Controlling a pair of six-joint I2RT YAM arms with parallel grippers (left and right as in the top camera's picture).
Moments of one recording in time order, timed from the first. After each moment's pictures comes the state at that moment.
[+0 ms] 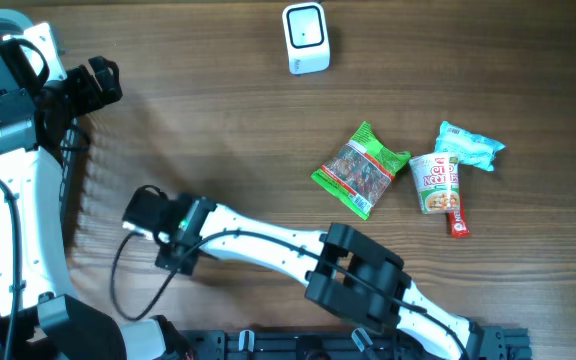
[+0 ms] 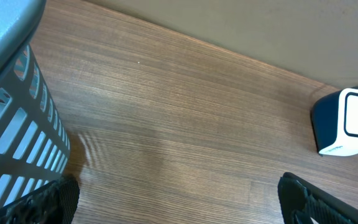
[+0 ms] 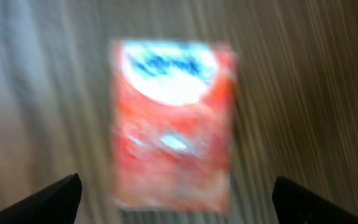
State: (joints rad) left arm 0.33 1.51 1.33 -0.55 0.26 -0.08; right arm 1.17 2.32 1.85 -0.76 0.06 -0.12
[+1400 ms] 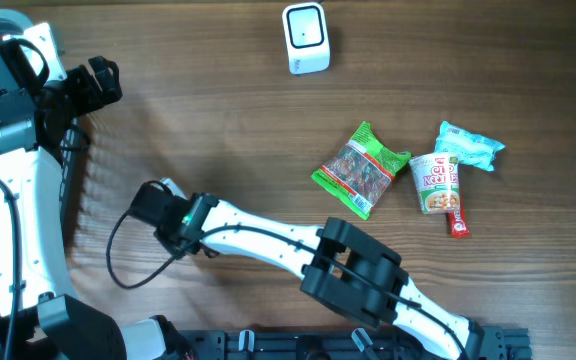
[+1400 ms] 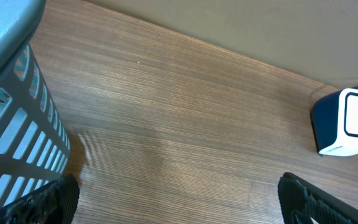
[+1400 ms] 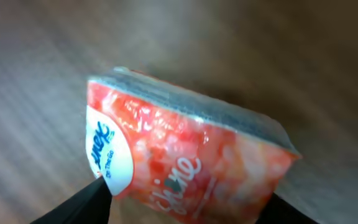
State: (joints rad) left arm 0.33 1.51 1.33 -0.55 0.26 -0.08; right arm 1.16 2.34 1.84 -0.70 0.10 0.39
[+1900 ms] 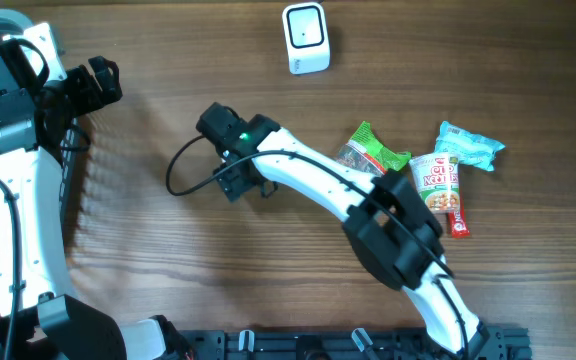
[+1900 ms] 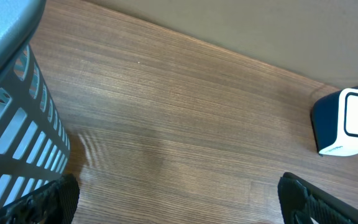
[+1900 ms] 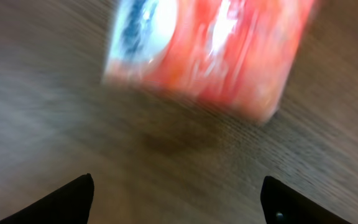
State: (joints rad) left arm 0.33 1.51 1.33 -0.55 0.26 -0.08; right arm 0.86 2.26 1.84 -0.93 0.05 0.25
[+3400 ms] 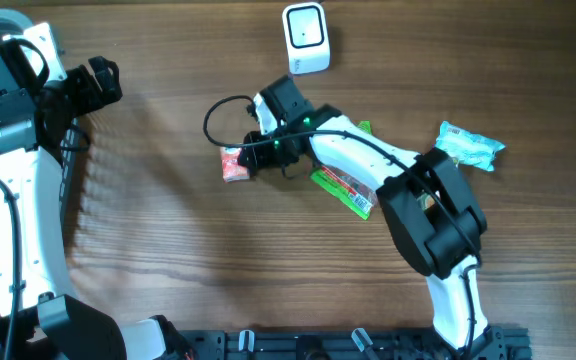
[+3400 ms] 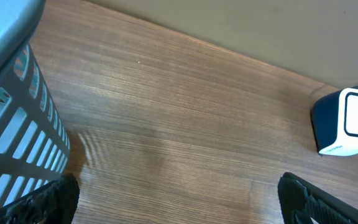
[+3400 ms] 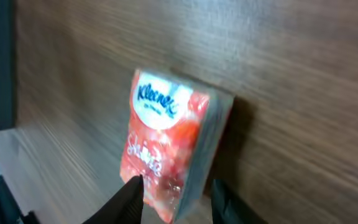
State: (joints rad) left arm 0.33 1.51 1.33 -0.55 0.26 -0.08; right arm 0.64 2.17 1.51 -0.41 -0.51 0.47
